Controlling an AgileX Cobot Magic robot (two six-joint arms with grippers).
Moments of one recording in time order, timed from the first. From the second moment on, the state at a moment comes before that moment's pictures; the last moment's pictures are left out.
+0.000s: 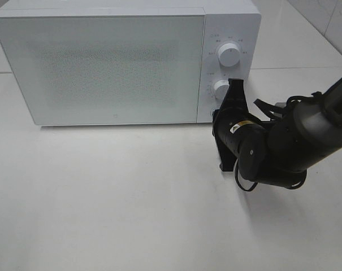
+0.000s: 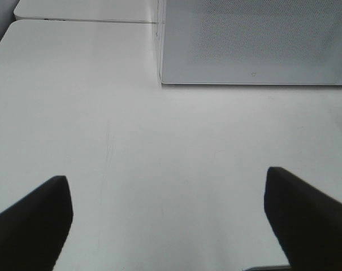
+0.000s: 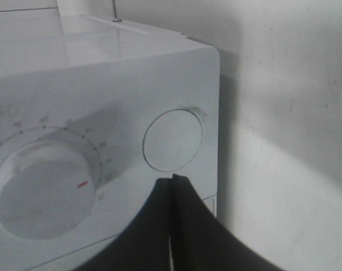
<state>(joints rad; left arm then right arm) 0.04 0.00 -0.52 -0.14 1.08 0.05 0.62 2.06 -0.76 0.69 -0.94 1.39</state>
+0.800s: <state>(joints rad) 0.04 0.00 -0.52 -0.14 1.08 0.05 0.57 2.15 -0.86 0.68 -0.89 1.36</state>
